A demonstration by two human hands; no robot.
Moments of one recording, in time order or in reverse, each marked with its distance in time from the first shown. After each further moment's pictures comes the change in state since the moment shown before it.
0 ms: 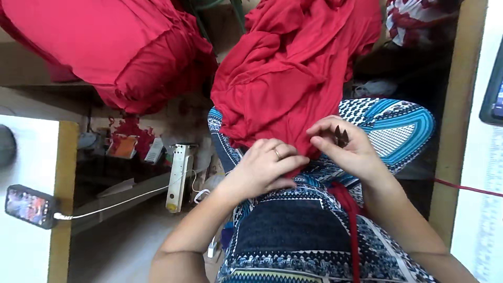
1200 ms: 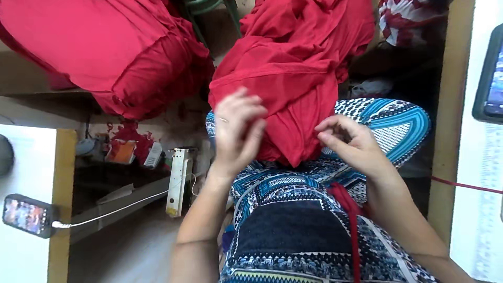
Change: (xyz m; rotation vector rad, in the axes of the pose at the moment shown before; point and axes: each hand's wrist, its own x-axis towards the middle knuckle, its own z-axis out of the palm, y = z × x) left_hand 0.023 -0.024 -0.031 0.003 0.577 -0.166; right_hand -0.005 0.010 -0.016 -0.077 0.022 0.047
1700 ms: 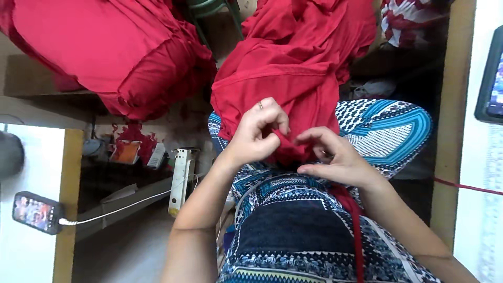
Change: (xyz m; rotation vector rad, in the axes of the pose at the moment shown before) left_hand 0.024 -0.002 0.016 -0.494 -0.317 -0.062; right_hand -0.002 -0.004 0.023 0.170 -0.197 -0.132
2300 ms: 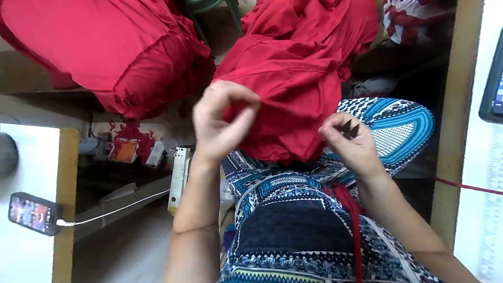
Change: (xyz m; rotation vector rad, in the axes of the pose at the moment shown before) left_hand -0.002 0.012 -0.043 0.289 0.260 0.101; right_hand 0.006 0.005 -0.006 0.126 0.340 0.040
